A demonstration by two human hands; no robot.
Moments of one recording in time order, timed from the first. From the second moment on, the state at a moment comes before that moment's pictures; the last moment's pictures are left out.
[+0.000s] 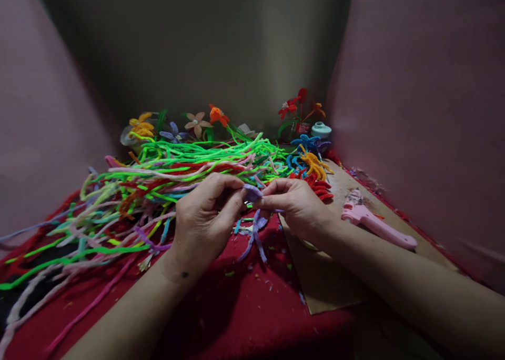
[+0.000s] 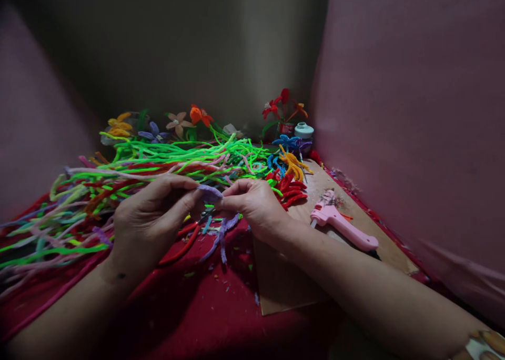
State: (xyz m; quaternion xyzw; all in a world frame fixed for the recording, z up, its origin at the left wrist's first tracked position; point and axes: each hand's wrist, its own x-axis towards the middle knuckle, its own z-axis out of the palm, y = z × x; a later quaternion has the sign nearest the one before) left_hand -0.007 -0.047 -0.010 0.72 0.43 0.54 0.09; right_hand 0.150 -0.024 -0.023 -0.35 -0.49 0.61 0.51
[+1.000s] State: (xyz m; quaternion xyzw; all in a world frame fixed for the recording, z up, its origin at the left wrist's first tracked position) left_hand -0.008 -0.047 -0.011 0.71 0.35 0.58 0.17; right_hand 0.152 -0.030 -0.023 -0.35 -0.62 0.39 0.59
